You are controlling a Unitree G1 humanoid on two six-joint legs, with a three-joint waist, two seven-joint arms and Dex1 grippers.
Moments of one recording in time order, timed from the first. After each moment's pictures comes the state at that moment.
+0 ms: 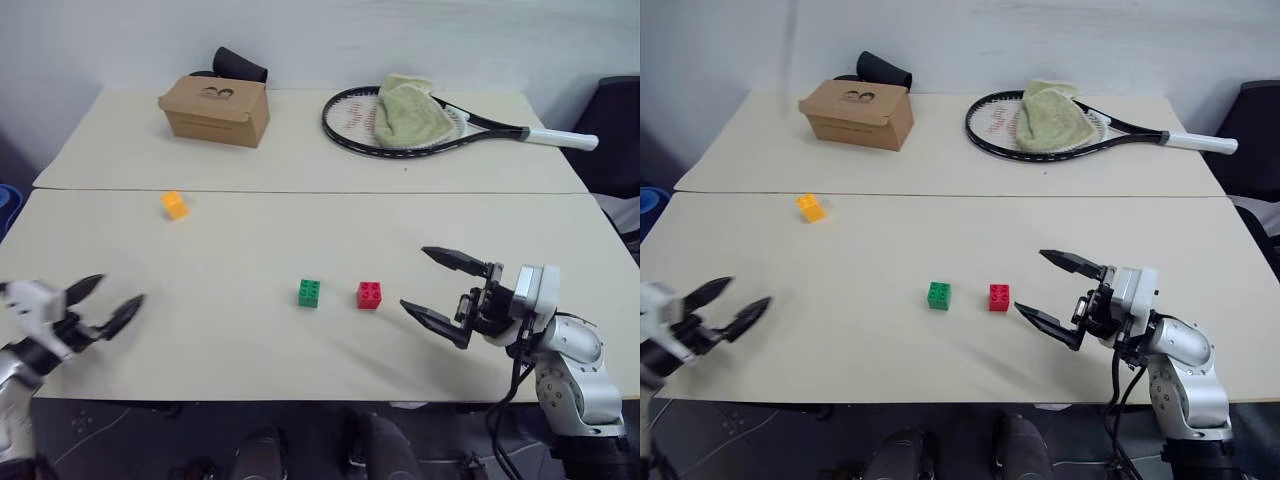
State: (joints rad) left arm 0.12 0.61 0.76 0.16 -0.46 0.09 -0.76; right arm -0.10 -0.50 -0.13 -0.25 0.62 -0.04 1.06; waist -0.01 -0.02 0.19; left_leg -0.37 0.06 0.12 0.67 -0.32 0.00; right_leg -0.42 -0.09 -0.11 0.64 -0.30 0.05
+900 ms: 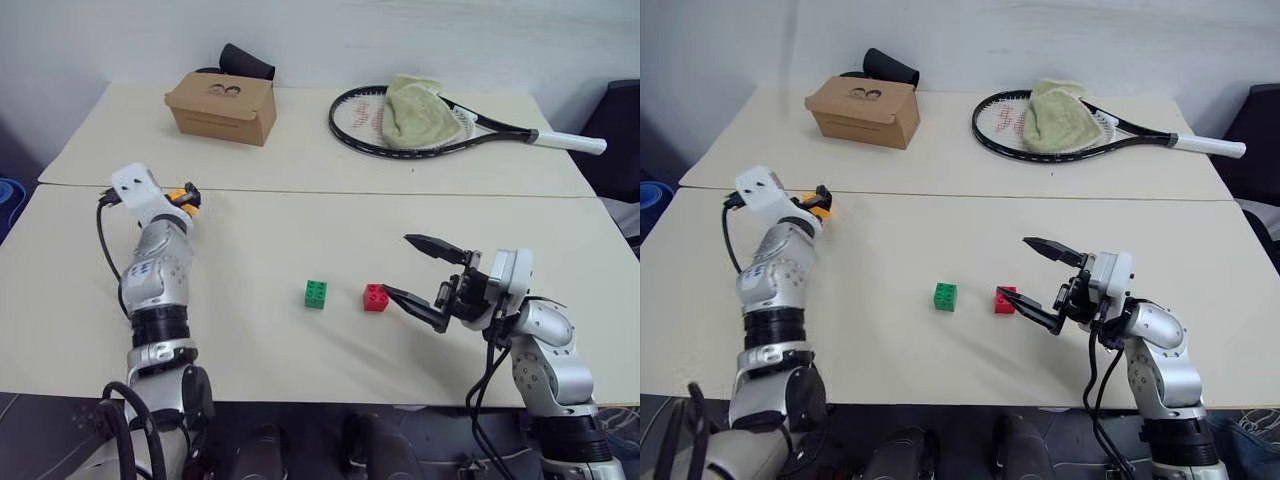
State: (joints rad) left arm -0.81 0.25 0.41 0.49 -0.24 0.43 0.36; right arm -0.16 -0.46 -0.09 -0.17 0.58 -0.07 1.06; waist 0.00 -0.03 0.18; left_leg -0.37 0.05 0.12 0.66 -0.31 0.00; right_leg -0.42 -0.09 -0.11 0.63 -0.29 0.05
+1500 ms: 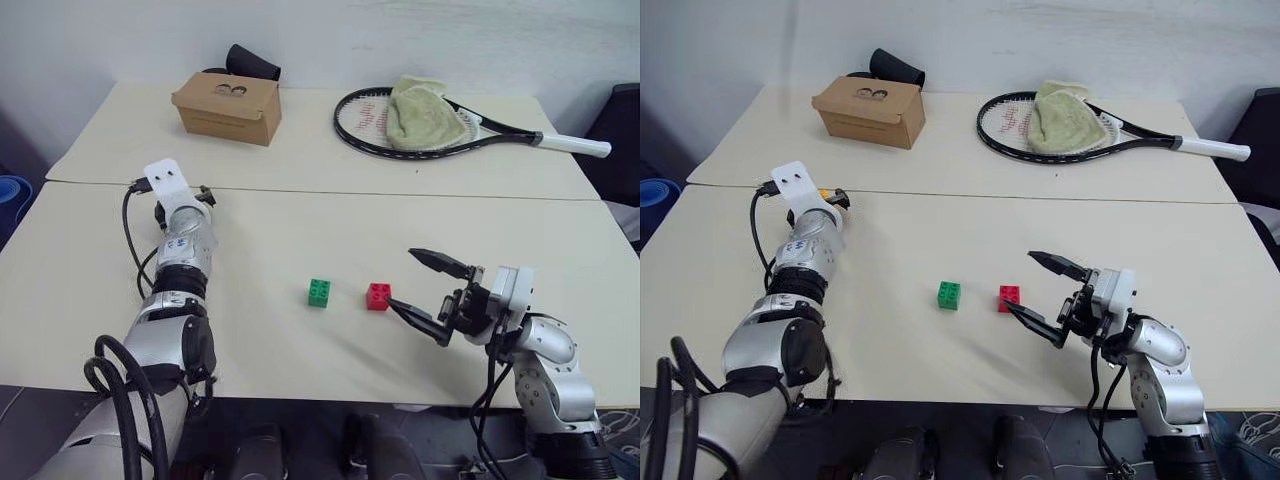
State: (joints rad) left arm -1.05 0.29 0.35 1.03 -0.13 0.16 0.42; right arm -0.07 -0.46 -0.09 -0.18 0.57 -0.11 1.05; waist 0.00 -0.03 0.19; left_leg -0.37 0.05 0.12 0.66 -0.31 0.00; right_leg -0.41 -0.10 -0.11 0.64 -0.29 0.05
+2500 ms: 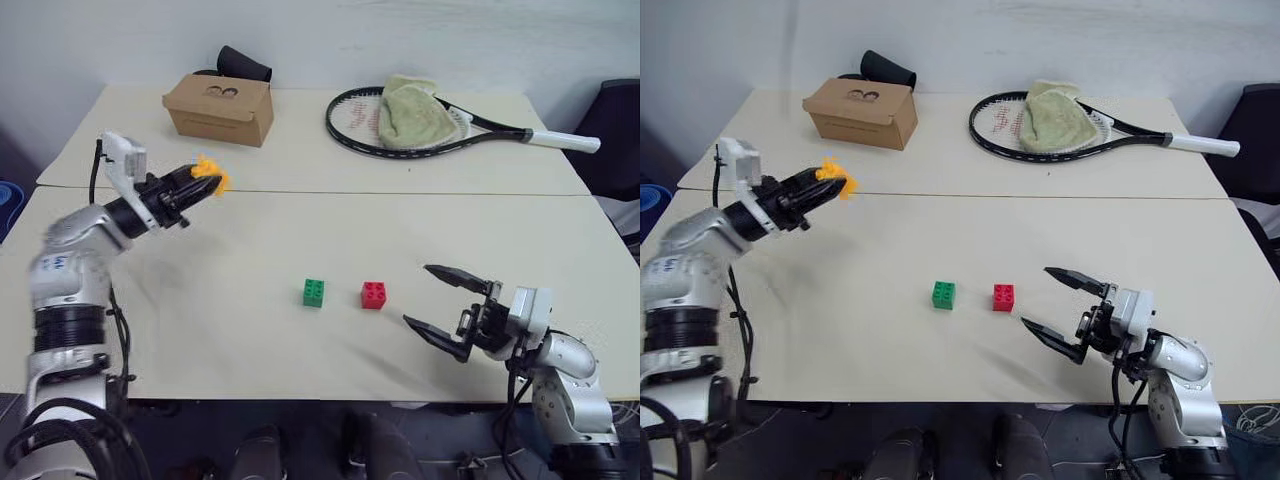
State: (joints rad) left arm -0.63 0.81 0.18 0.28 -0.52 0.38 -1.07; right arm 0.00 -0.56 -0.15 -0.10 0.60 -0.21 1.21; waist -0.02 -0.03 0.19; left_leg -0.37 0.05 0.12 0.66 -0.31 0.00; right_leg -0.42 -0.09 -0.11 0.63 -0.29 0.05
